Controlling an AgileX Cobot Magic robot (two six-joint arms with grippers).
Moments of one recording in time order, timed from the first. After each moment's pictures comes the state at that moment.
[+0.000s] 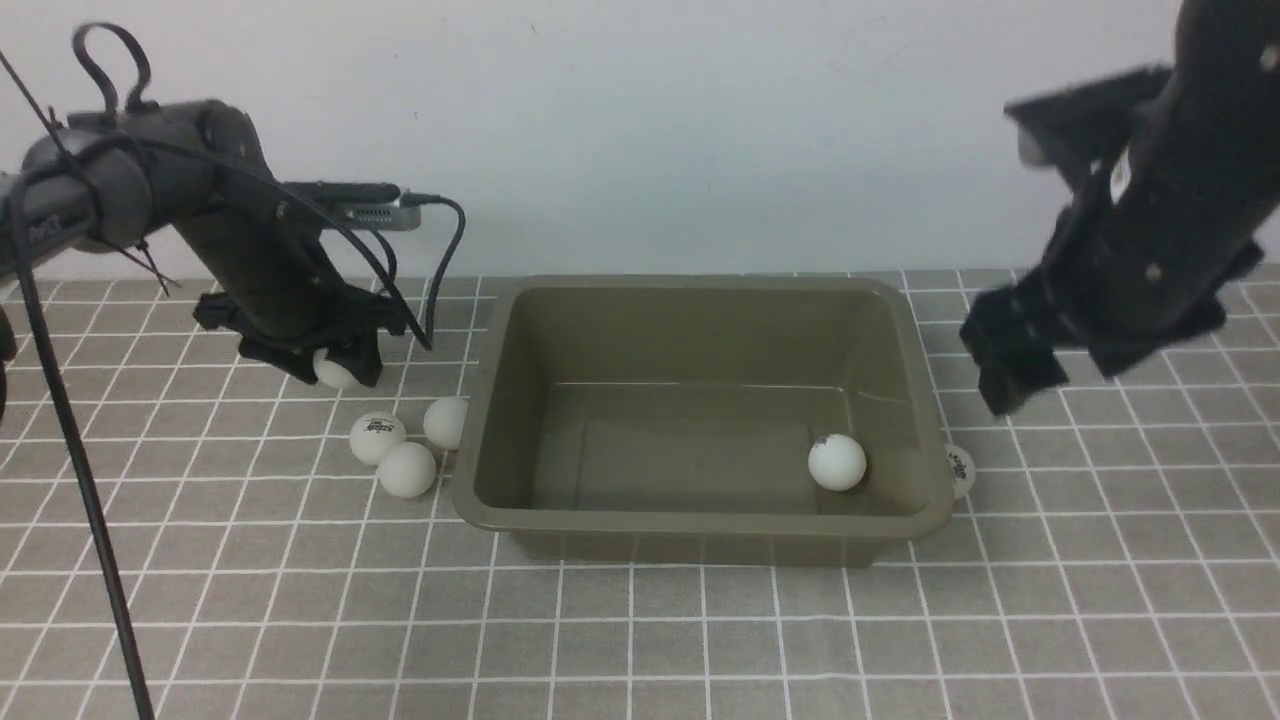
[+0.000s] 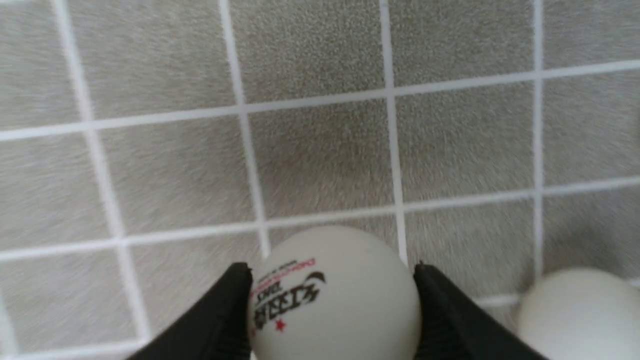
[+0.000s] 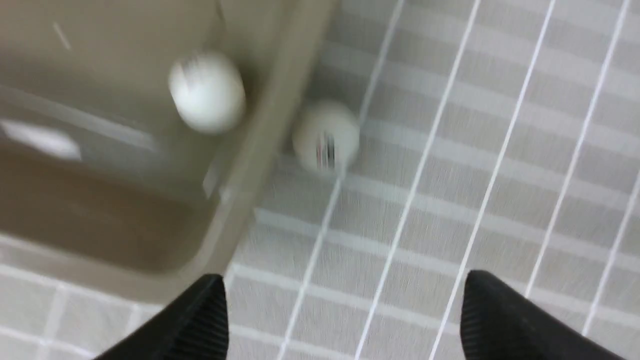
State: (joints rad) right arm 0.32 1.65 -1.40 -0.07 1.22 0.10; left arm -0.02 2.18 -1.79 -0.14 0.98 0.12
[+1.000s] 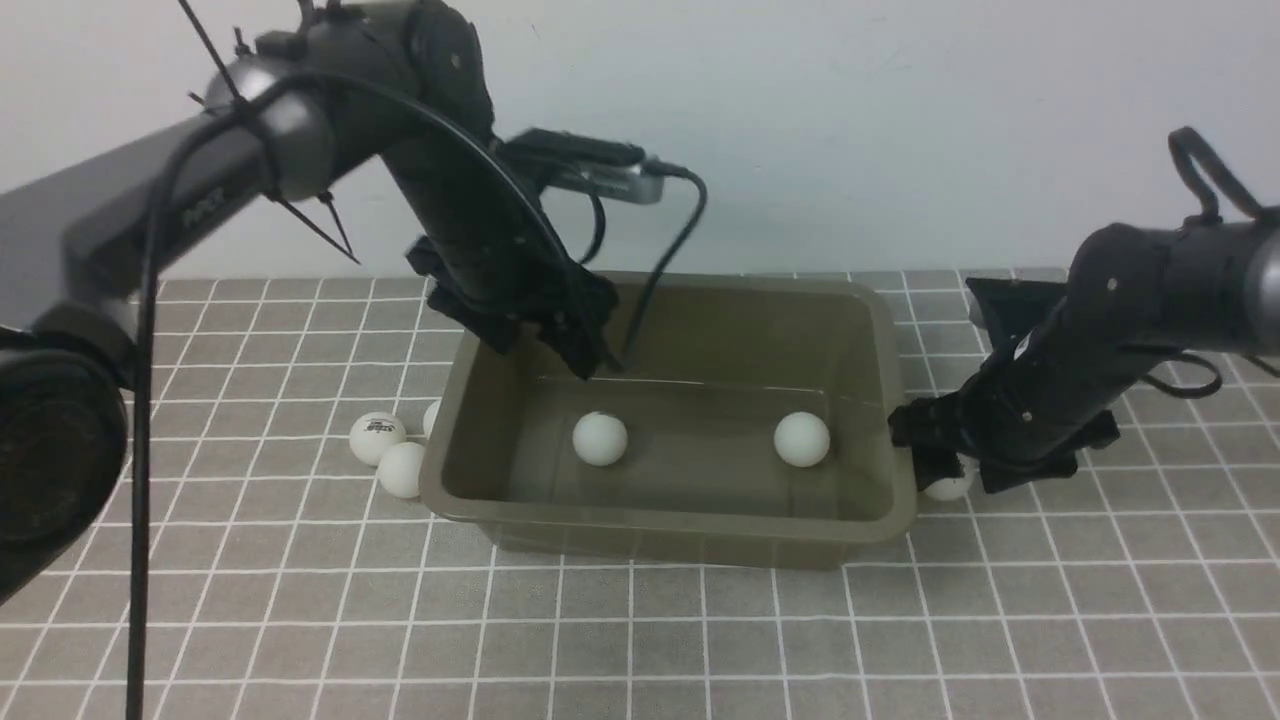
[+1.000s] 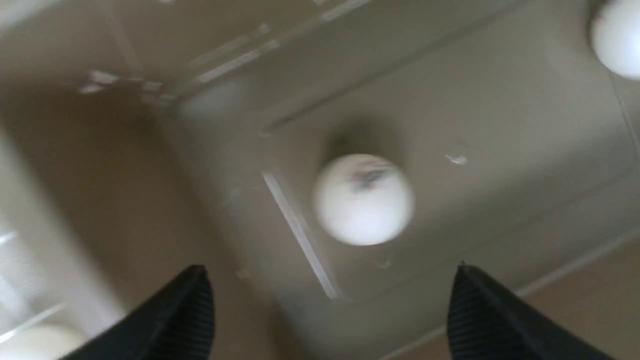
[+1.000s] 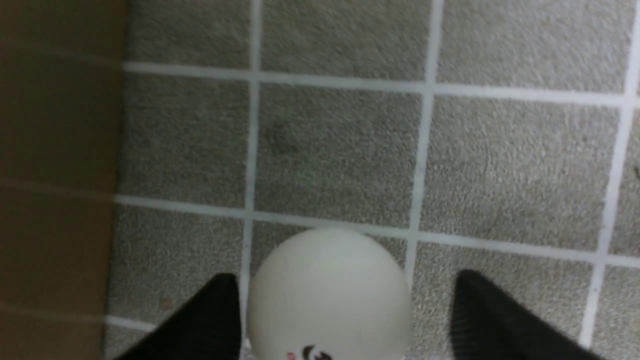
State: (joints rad) right arm 0.19 1.98 -1.25 0.21 0.72 0.04; left arm -0.32 2.13 -1.93 -0.19 1.19 0.18
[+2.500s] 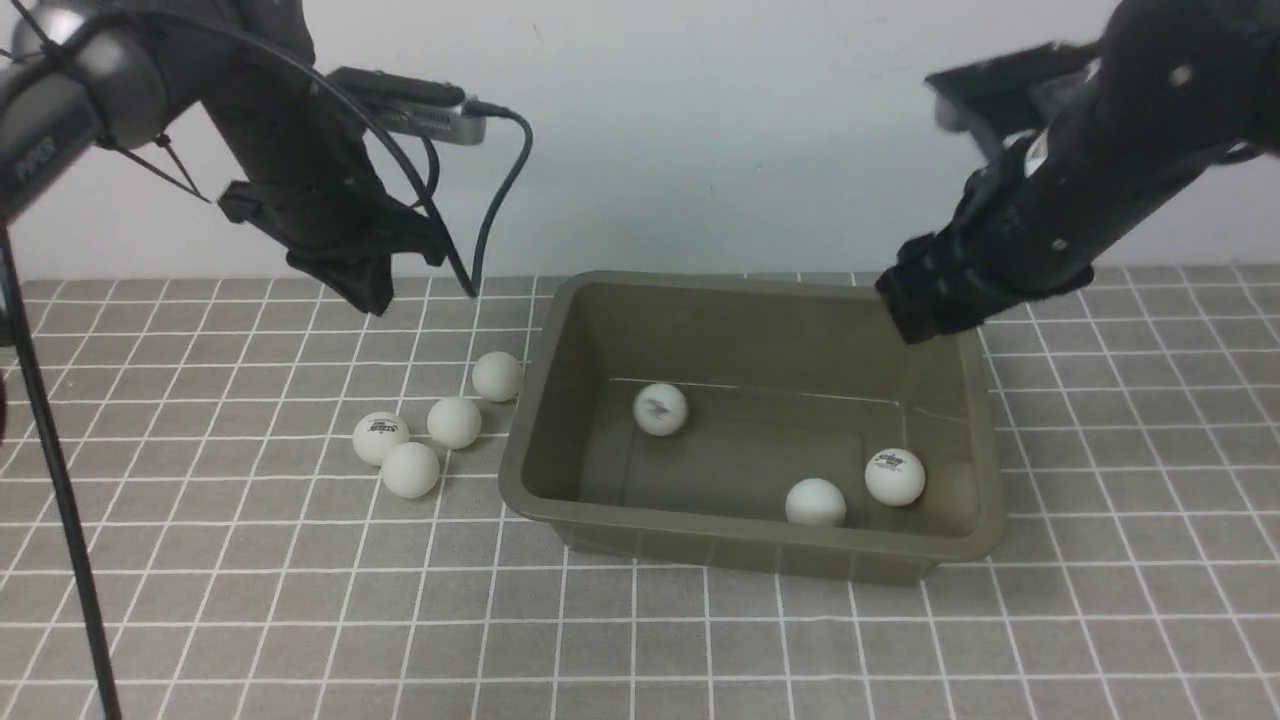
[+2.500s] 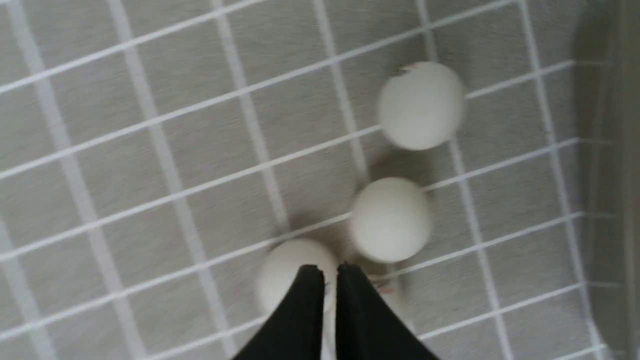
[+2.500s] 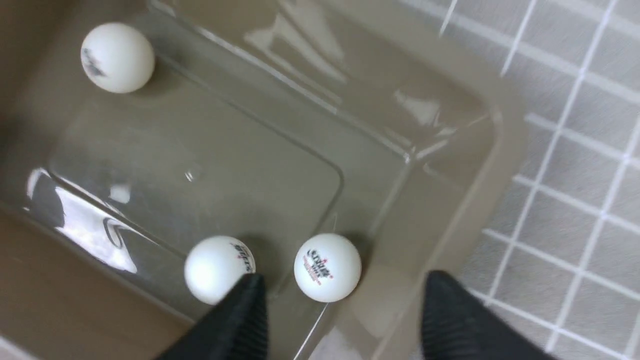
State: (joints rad) right arm 0.33 1.68 -1.49 0.02 1.02 0.00; left arm -0.15 2.12 -1.95 -0.11 1.22 0.20
